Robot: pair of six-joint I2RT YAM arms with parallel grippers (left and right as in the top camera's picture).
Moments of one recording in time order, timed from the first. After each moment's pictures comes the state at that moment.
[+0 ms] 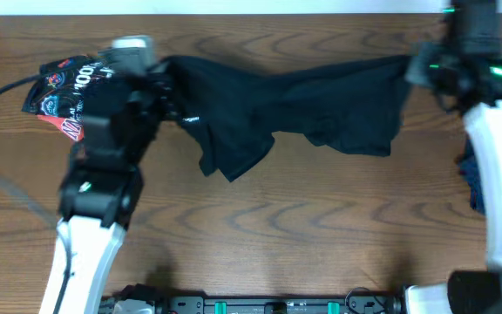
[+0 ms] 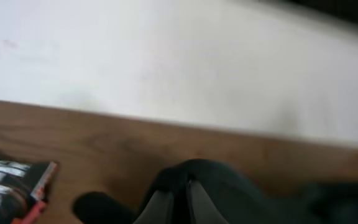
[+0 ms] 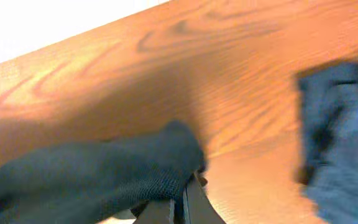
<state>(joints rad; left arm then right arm) -0.14 1.08 1.09 -0.24 0.08 -0.34 -0.01 1.58 1.72 -1.01 0.14 0.33</state>
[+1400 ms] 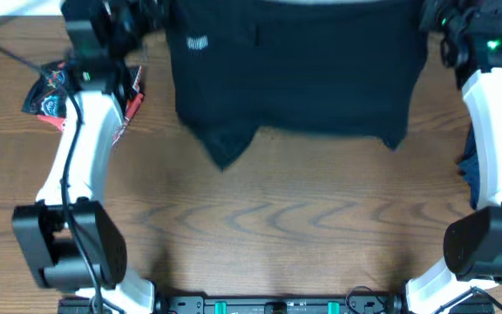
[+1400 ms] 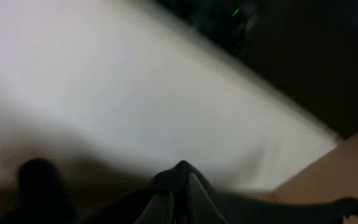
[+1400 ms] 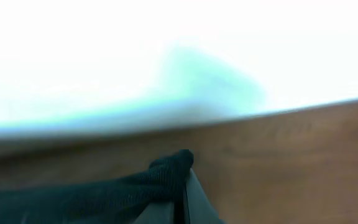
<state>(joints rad) 0.04 1.78 1.57 0.20 0.54 -0.63 -0.06 1.80 1.85 -0.48 0.07 0.12</state>
